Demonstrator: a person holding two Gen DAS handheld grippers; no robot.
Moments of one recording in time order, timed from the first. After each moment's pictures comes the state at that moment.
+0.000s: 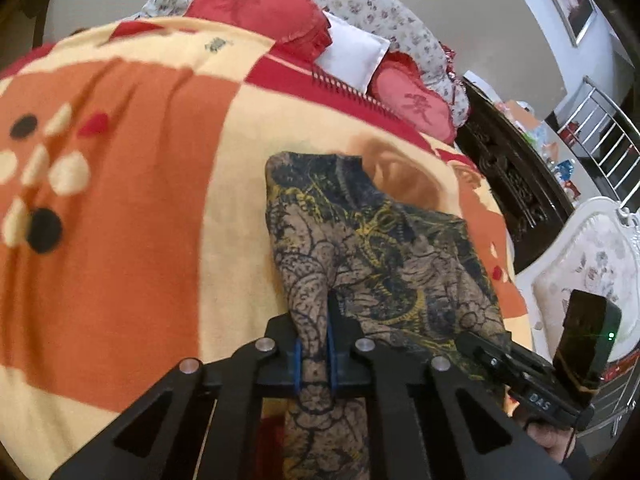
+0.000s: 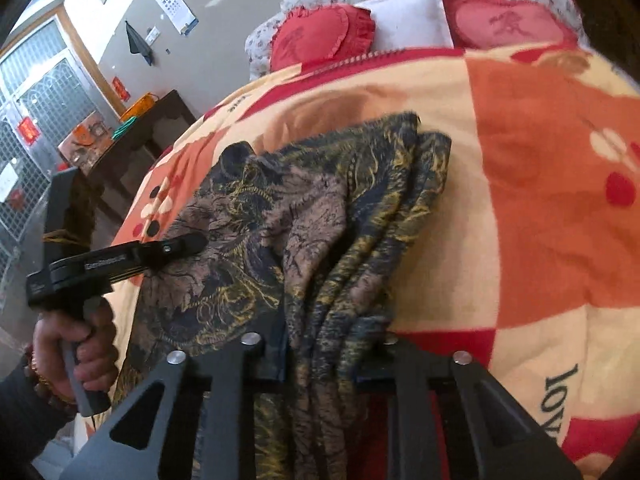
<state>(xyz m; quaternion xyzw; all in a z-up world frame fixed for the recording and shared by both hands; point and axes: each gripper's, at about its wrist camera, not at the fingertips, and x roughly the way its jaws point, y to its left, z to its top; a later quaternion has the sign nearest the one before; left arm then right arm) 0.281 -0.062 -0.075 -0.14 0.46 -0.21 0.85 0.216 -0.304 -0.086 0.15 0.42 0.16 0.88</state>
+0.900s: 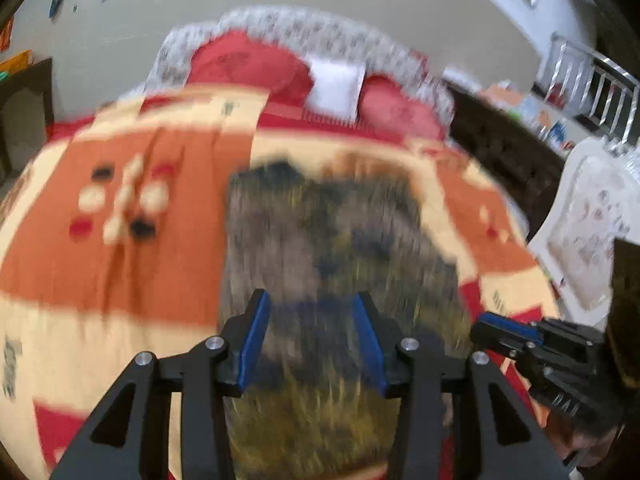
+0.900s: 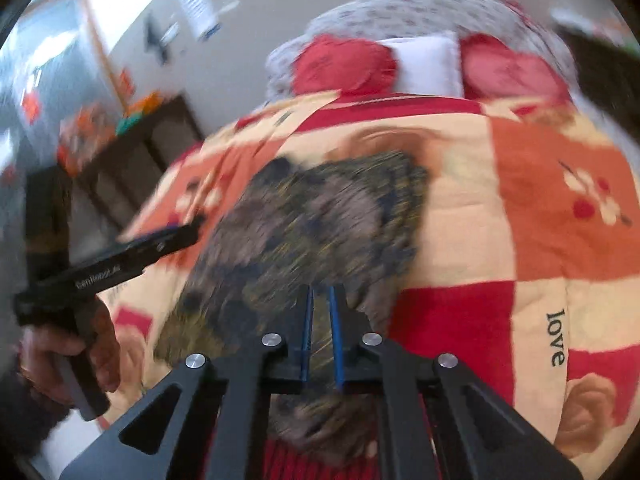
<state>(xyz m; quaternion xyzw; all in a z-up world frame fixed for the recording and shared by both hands) 0.169 -0.049 -0.053 -0.05 0.41 -0.19 0.89 0.131 -0.221 -0.036 0.05 0.40 0.14 0.91</state>
